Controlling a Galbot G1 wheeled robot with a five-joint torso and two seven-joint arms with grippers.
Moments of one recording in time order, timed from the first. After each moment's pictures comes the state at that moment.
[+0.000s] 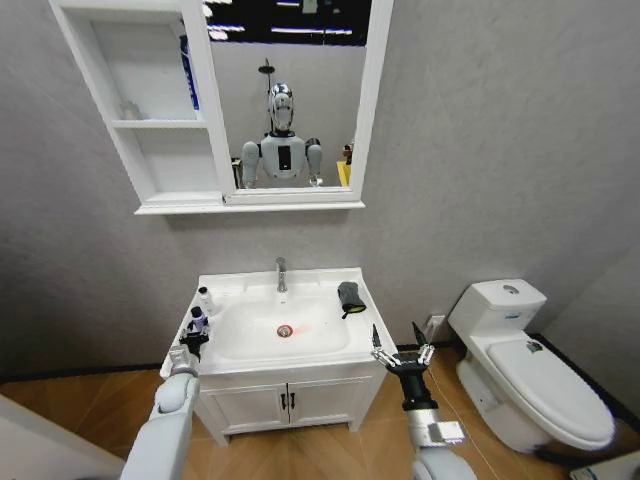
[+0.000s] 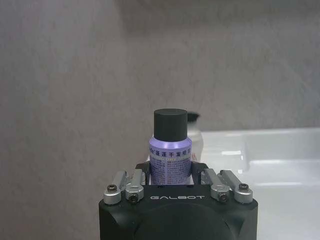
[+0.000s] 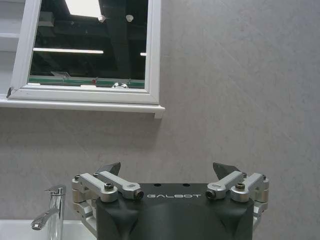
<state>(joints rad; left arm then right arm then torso) 0.99 -1.26 -0.65 -1.47 -0.23 0.03 -0.03 -1.56 1.39 0.49 2.08 0.07 0.36 0.10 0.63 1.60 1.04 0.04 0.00</state>
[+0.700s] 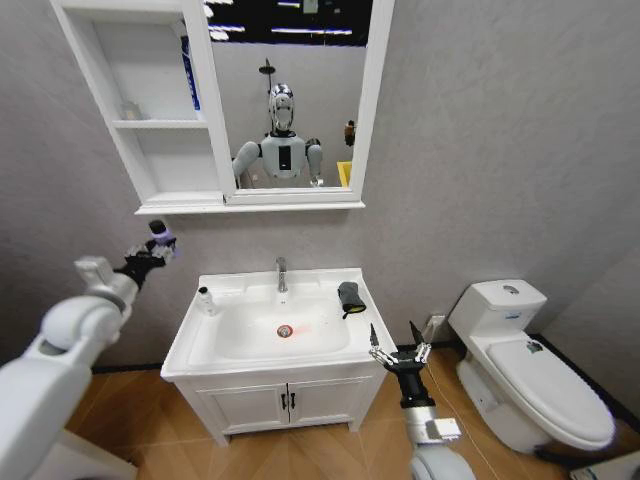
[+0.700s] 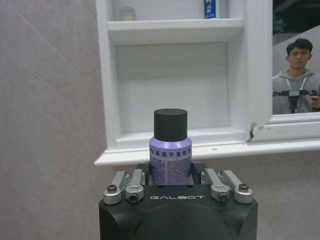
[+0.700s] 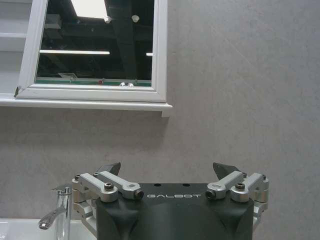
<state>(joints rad) 0.75 -0.53 -0.62 -1.84 -1.06 0.47 -0.17 -1.51 1.37 0.46 2.04 0.09 0.35 0.10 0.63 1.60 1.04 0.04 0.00</state>
